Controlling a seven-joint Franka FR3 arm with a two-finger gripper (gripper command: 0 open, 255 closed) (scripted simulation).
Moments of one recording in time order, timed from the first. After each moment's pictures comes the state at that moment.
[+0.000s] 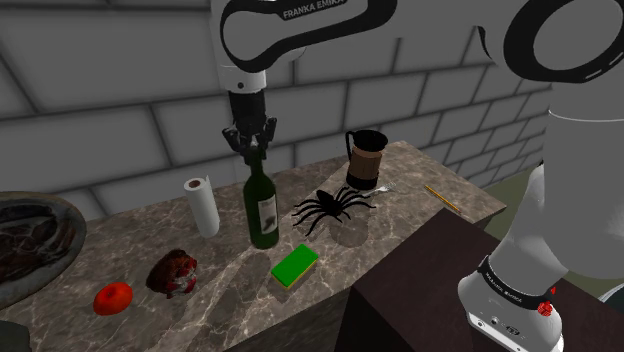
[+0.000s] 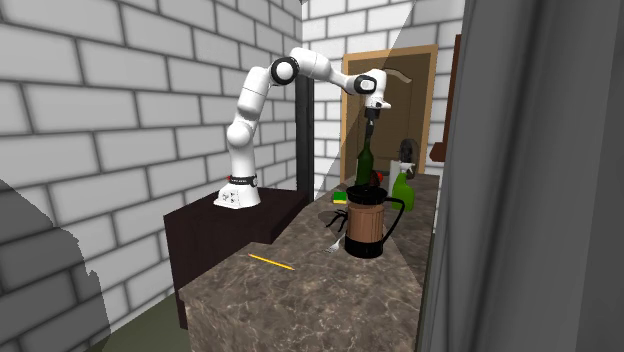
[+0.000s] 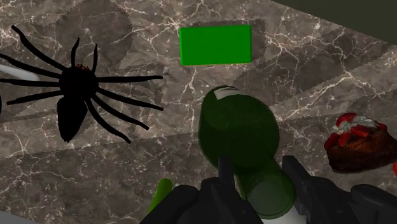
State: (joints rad) arm 0.45 0.37 0.11 -1.51 0.04 1.80 0.38
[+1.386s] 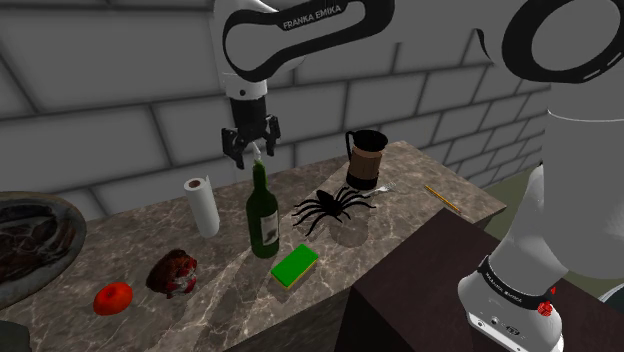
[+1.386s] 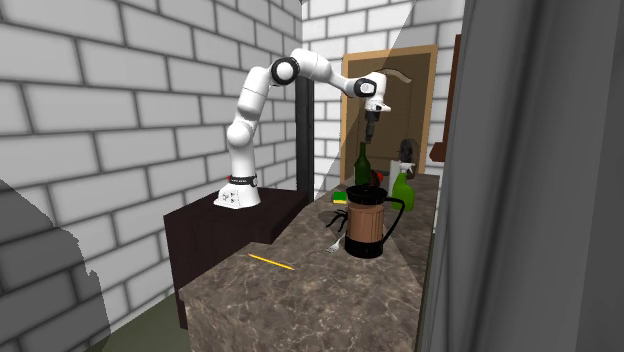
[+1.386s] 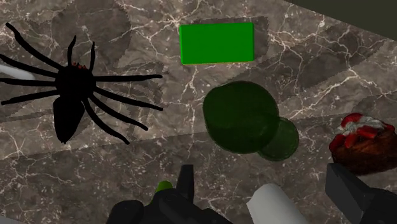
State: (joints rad) arm 0.44 0.37 0.11 -1.54 0.04 1.84 0.38
